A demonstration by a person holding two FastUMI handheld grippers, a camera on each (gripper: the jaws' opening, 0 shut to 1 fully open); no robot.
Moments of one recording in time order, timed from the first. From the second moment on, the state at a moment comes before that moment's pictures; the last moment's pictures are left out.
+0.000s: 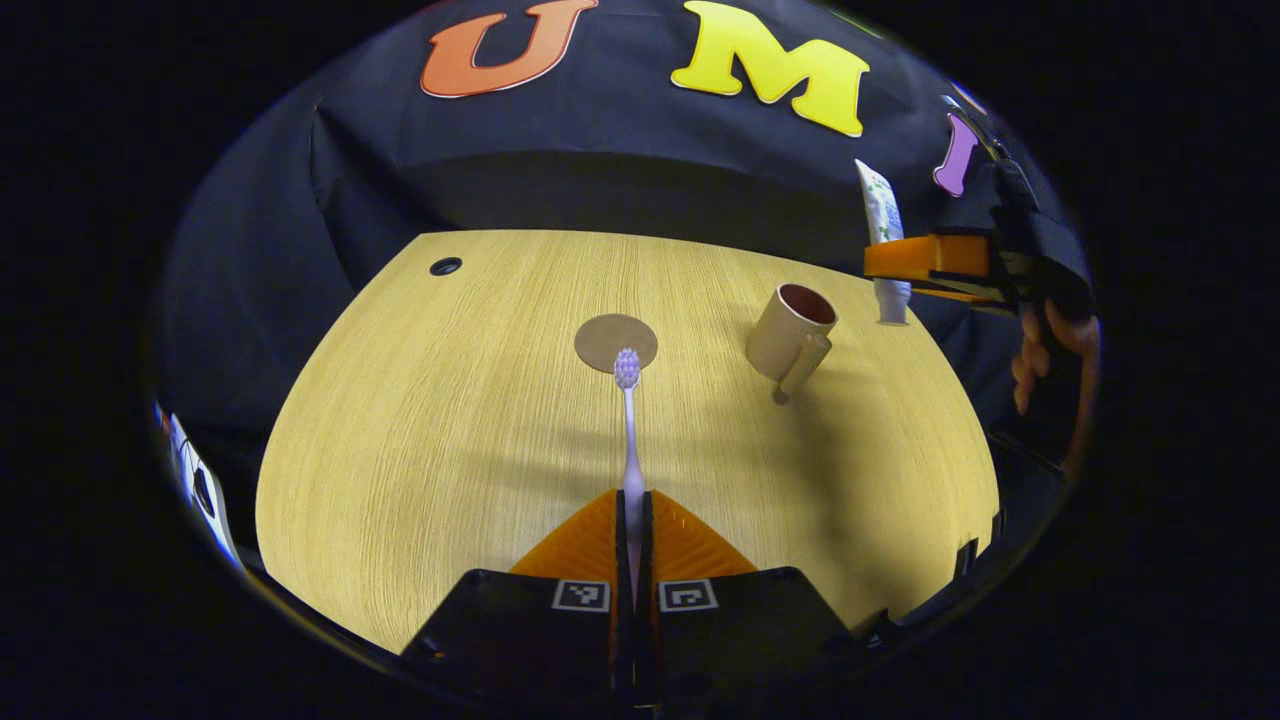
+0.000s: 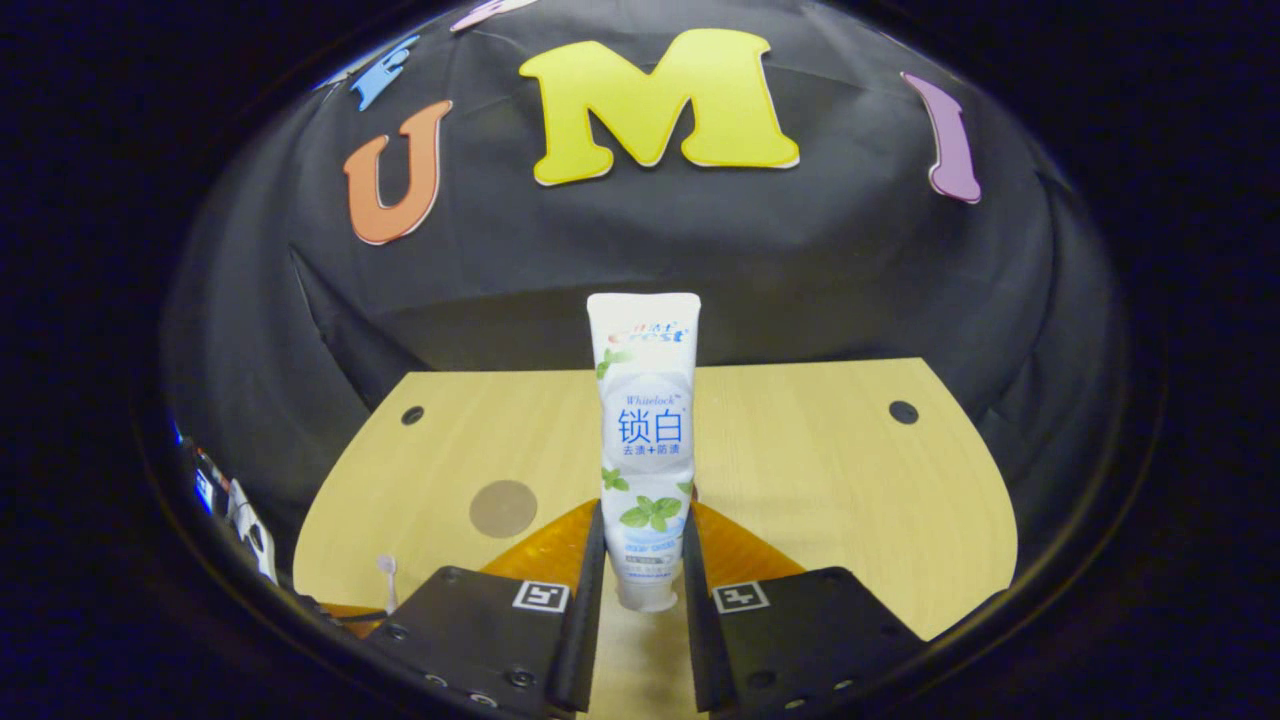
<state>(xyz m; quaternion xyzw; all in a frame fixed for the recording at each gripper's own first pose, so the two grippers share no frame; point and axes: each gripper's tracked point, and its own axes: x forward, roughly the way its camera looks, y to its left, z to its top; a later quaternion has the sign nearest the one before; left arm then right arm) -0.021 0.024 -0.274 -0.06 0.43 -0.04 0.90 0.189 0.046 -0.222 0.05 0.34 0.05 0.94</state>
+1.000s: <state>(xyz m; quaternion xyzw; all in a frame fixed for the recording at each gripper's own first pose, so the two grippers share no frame) 0.015 0.037 -0.231 -0.03 0.39 -0.03 0.92 0.265 0.053 -0.300 0.01 0.29 0.02 0.96</state>
